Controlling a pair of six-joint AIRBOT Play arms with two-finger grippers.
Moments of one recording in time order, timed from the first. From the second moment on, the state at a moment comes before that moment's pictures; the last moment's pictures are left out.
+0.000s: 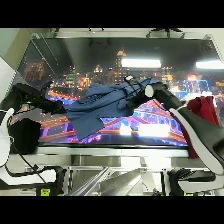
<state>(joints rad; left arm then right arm) 0.27 -1.43 1.10 -2.11 1.39 2.00 0.42 -1.54 1.30 -1.35 0.97 1.27</state>
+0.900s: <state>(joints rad) 0.63 -0.86 1.98 -2.72 1.33 2.01 0.20 -0.65 1.66 -1.34 0.89 1.31</state>
